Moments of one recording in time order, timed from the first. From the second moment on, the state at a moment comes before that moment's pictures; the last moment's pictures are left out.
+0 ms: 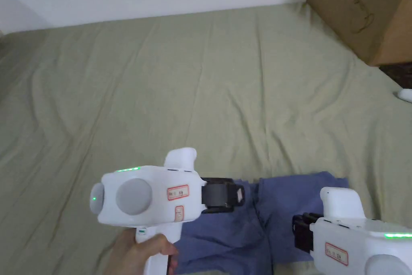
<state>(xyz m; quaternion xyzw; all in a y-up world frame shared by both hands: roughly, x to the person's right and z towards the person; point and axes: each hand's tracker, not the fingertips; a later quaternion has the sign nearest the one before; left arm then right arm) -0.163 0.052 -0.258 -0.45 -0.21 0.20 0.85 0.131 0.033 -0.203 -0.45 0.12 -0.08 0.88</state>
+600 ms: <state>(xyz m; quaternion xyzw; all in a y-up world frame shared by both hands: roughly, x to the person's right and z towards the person) -0.121 -0.035 -0.262 -0.53 -0.23 0.27 0.77 0.139 0.031 -0.203 -0.46 0.12 -0.10 0.88</state>
